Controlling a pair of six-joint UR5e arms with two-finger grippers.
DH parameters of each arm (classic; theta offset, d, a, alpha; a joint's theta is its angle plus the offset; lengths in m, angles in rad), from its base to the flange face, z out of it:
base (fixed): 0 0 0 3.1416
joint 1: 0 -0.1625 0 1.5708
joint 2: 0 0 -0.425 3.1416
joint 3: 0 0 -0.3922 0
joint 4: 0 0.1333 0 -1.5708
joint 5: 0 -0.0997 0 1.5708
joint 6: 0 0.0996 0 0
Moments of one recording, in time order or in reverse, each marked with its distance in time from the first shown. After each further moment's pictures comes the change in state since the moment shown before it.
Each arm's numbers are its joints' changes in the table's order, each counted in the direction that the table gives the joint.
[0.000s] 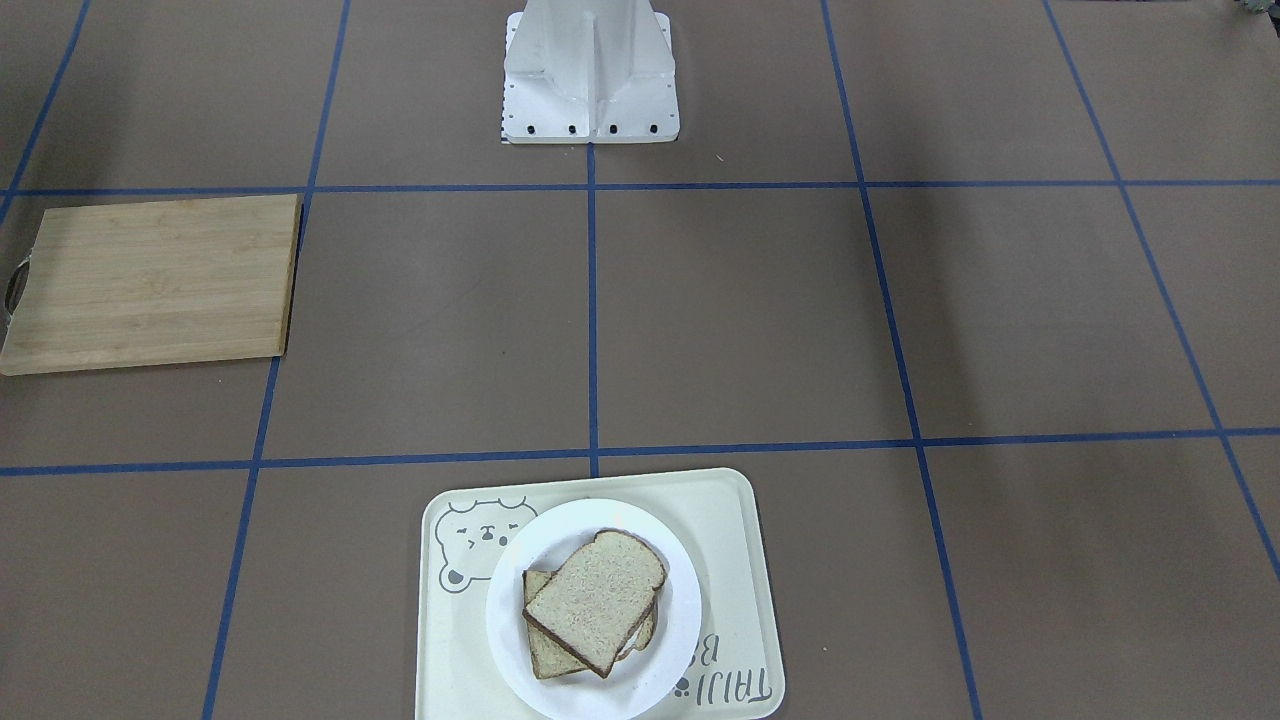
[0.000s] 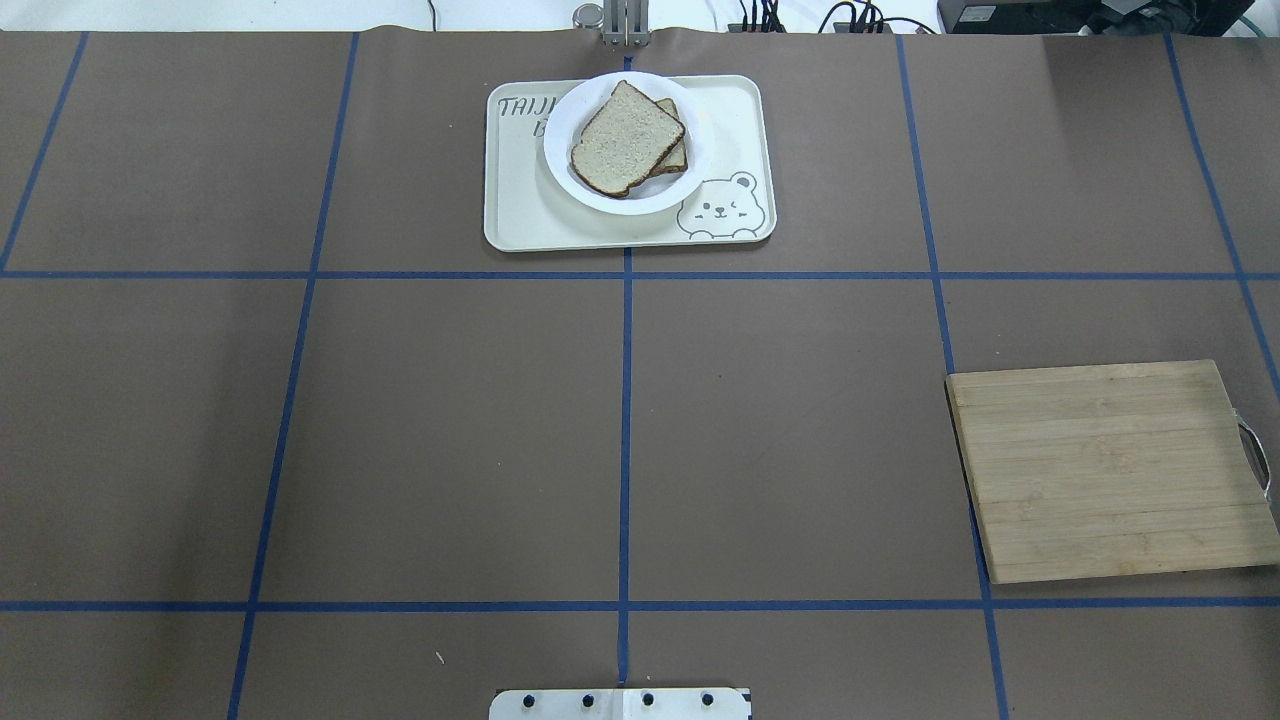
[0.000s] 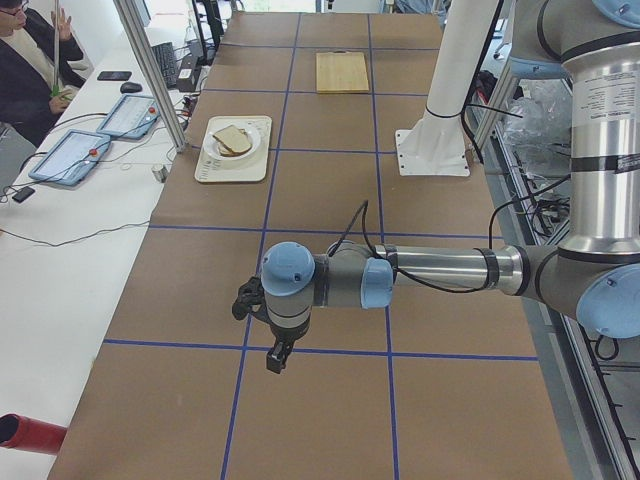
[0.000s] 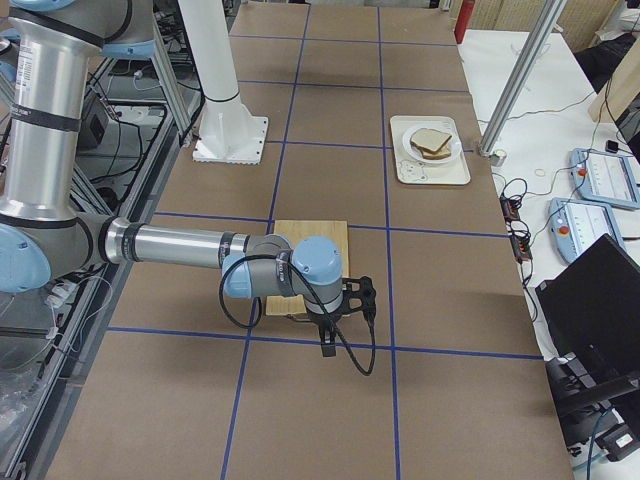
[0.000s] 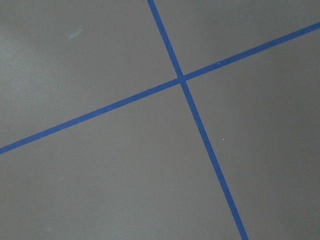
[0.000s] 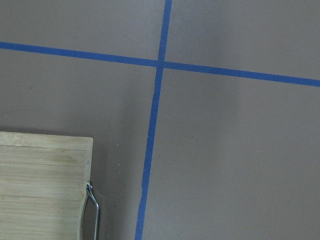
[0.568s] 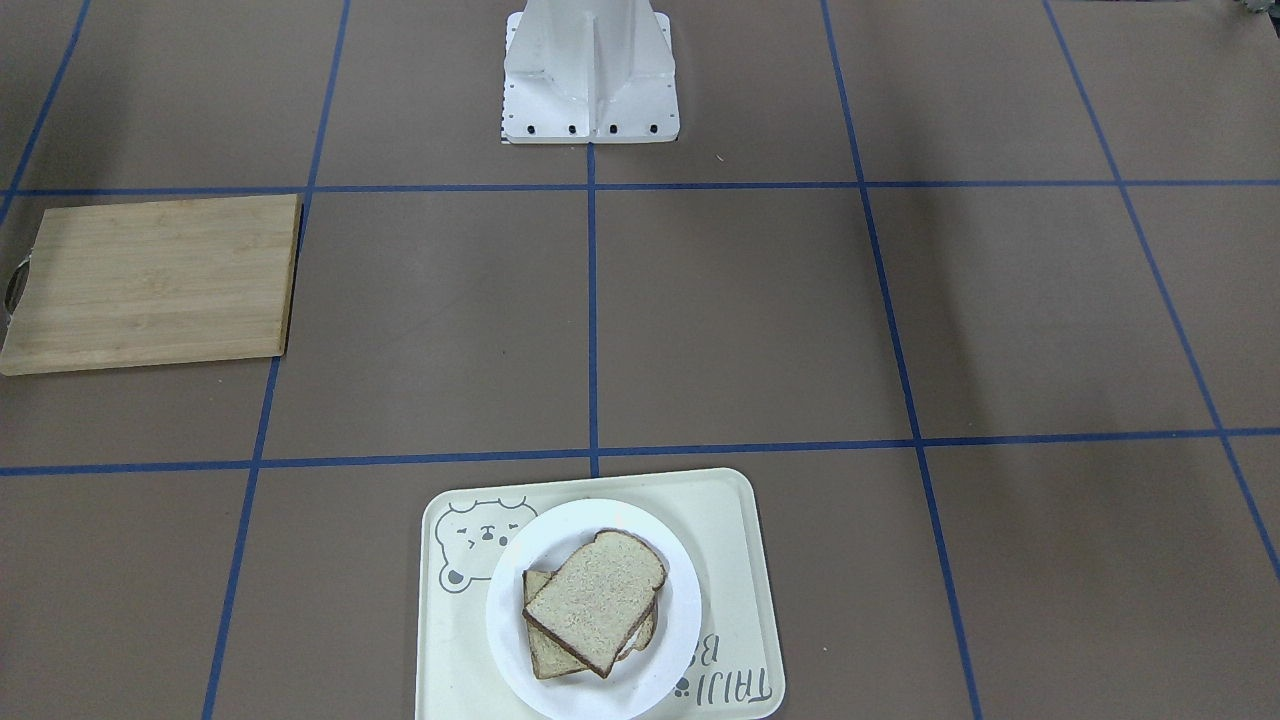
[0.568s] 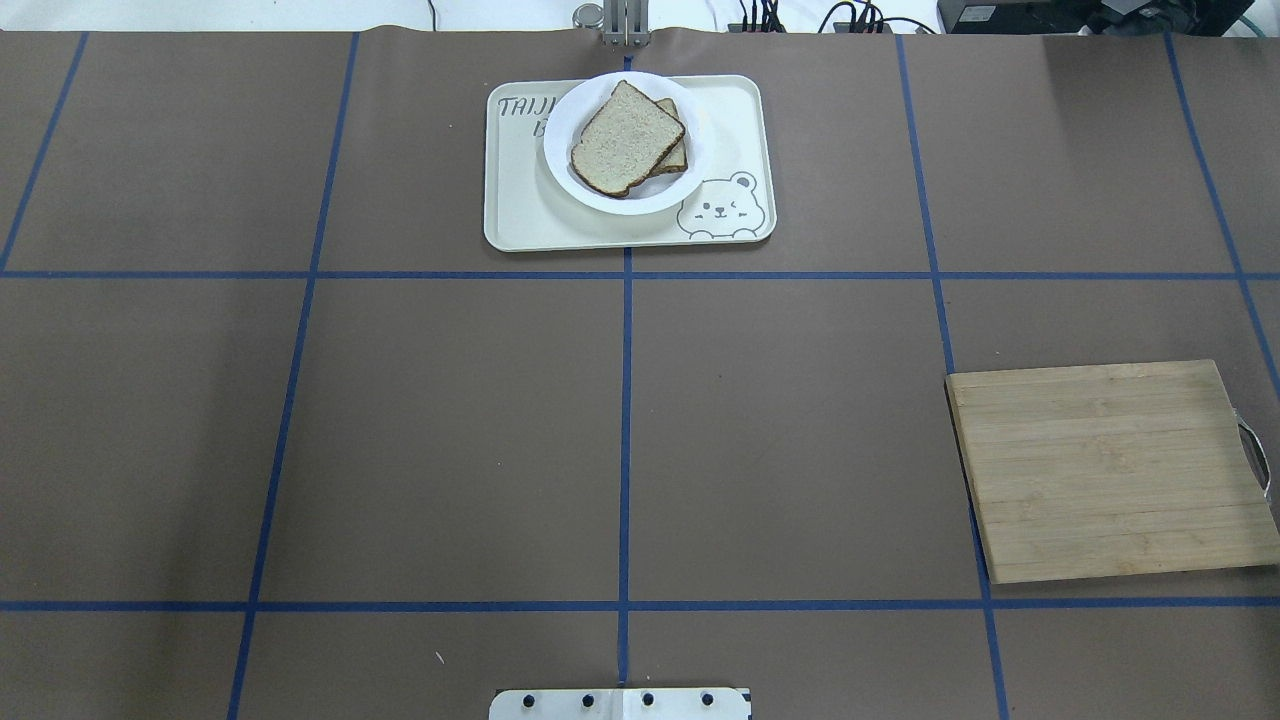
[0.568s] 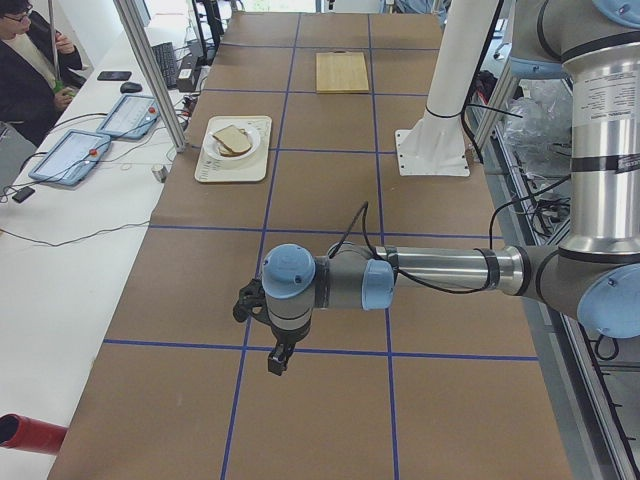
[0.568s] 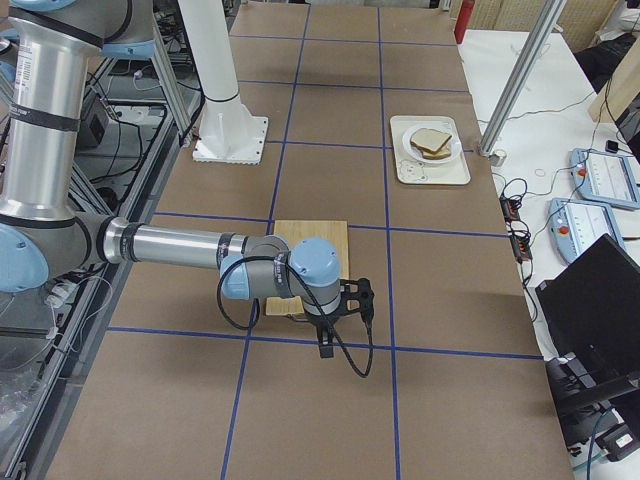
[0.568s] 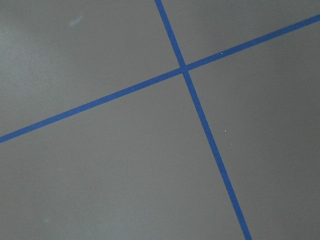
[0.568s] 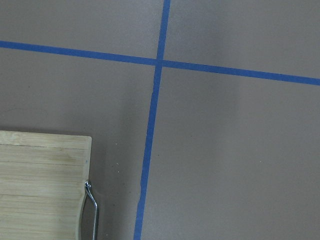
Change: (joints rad) left arm 0.001 -0.002 0.003 0.001 -0.001 0.000; right arm 0.000 0.008 0.000 0.004 -0.001 0.004
